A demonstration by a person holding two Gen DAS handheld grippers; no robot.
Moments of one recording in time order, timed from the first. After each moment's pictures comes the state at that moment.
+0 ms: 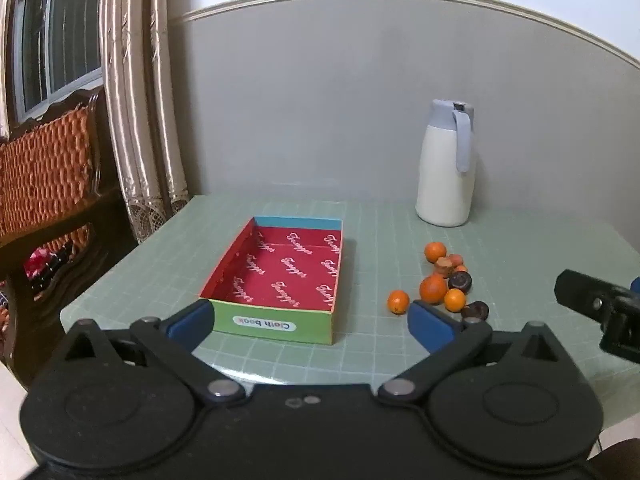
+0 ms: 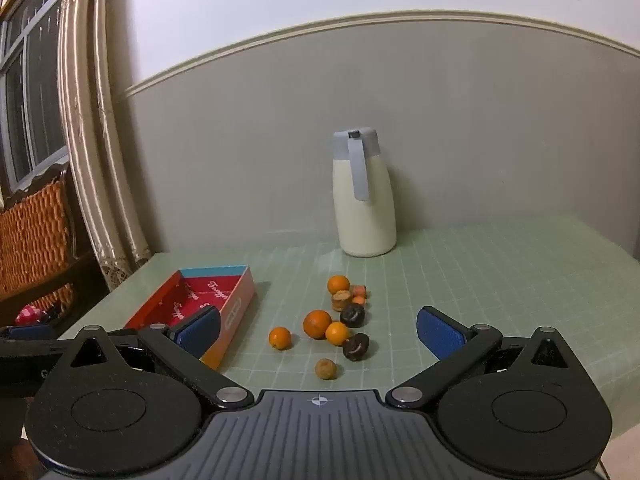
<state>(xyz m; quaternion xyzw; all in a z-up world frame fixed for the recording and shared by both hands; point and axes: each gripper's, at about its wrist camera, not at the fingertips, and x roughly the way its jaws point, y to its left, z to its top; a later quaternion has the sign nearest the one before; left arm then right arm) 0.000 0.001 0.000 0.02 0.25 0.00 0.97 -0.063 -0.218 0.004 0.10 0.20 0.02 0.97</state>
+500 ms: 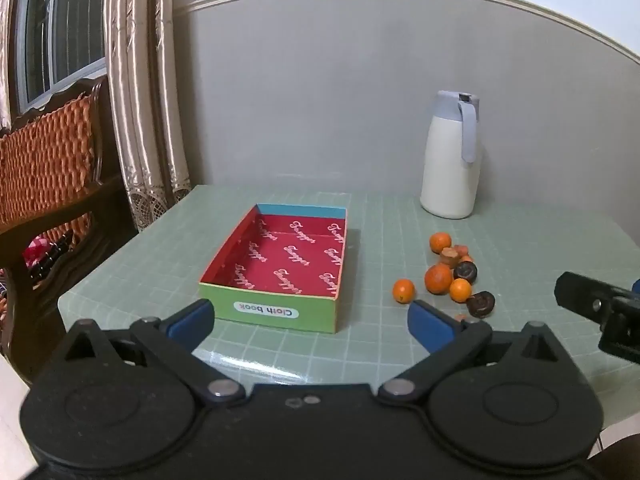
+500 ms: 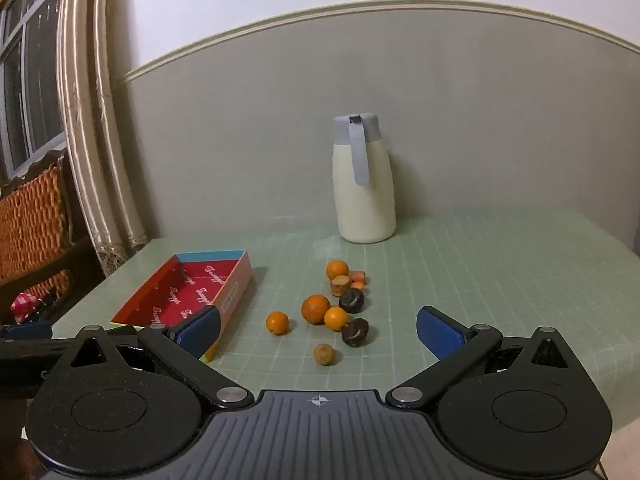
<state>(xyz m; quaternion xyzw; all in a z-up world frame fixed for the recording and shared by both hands) 0.009 -0.006 -0.007 0.03 0.27 0.01 0.96 -0.050 -0.218 -0.012 0.10 0.22 0.03 0.97</state>
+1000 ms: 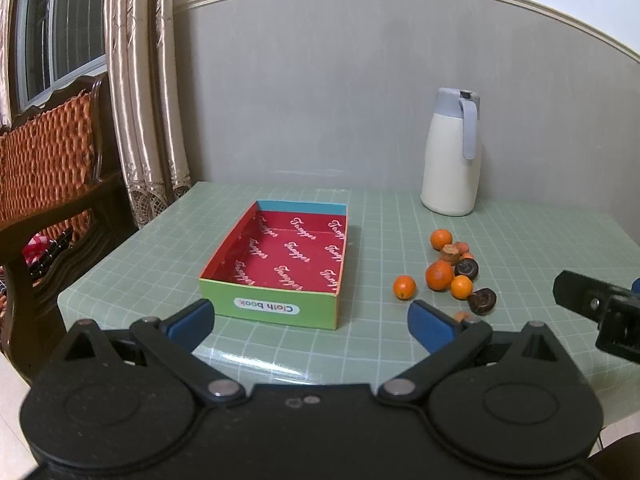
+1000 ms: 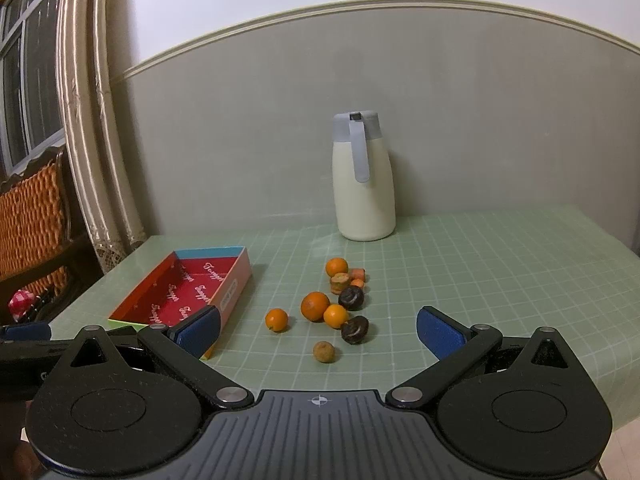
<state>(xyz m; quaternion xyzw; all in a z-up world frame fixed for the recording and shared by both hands) 0.011 -0.005 -0.013 0.03 0.26 0.01 0.96 -0.051 -0.216 -0.016 0.10 0.22 0.03 0.97</state>
